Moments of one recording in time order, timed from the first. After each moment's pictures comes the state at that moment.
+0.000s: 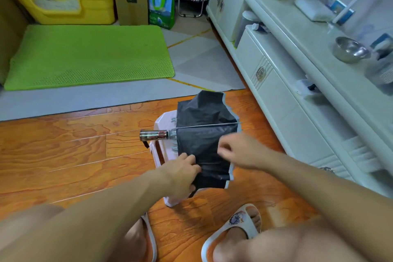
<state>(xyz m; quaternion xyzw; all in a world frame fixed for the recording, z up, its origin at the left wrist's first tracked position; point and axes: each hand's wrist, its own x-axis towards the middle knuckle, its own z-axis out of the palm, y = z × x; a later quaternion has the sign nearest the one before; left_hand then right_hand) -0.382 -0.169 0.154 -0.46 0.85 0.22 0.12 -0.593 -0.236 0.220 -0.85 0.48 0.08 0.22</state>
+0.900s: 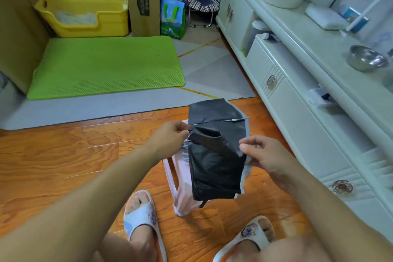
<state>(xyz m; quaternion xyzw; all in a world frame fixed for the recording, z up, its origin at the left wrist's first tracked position) -0.324 -0.220 0.225 -0.67 0.54 0.45 -0.26 -0.598 -0.213 0.249 -0.54 0.65 -0.22 0.50</state>
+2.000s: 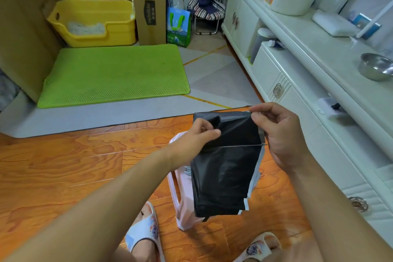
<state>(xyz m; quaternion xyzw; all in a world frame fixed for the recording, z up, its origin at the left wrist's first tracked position) -0.359 -0.251 0.228 -0.55 0.52 0.57 -0.32 -0.578 -0.267 0.290 -0.58 0.50 -0.47 0.45</state>
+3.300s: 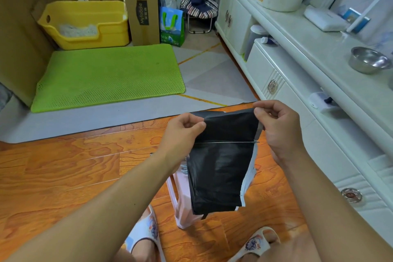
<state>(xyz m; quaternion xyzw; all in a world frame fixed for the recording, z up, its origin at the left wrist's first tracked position) -0.370 -0.235 0.255 -0.58 0.40 0.51 -0.49 -0.583 -0.266 0.292 -0.54 0.59 -0.48 0.36</state>
